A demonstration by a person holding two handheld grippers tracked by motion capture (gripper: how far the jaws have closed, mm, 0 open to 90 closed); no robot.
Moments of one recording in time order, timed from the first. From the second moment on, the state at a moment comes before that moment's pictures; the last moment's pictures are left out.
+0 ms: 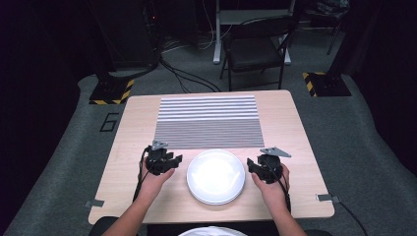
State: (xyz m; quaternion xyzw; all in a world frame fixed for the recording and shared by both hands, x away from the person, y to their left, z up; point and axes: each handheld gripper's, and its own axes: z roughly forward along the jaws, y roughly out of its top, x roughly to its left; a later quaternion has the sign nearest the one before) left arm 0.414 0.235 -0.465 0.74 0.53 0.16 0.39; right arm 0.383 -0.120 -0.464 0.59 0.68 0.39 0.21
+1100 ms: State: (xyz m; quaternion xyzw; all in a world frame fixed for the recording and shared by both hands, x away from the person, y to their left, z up) left arm 0.399 0.216 -0.494 0.75 0.52 0.10 0.41; right arm 0.375 -0.104 -0.488 0.58 0.70 0.37 0.19
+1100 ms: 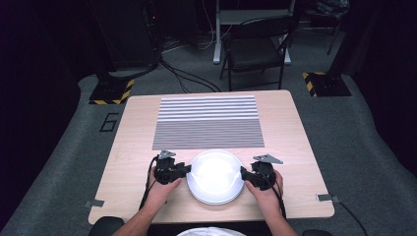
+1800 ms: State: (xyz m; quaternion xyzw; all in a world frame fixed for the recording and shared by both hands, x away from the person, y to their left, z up) left arm 0.396 0.209 -0.497 0.75 0.51 0.07 0.42; right arm 0.376 -0.099 -0.495 0.59 0.70 0.37 0.16
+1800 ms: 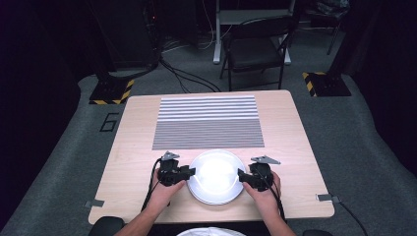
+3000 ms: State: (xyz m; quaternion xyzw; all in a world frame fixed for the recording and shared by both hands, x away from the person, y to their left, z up) left arm 0.397 0.190 -0.504 0.75 0.50 0.06 0.42; right arm 0.380 -0.101 -0.494 0.62 0.67 0.40 0.11
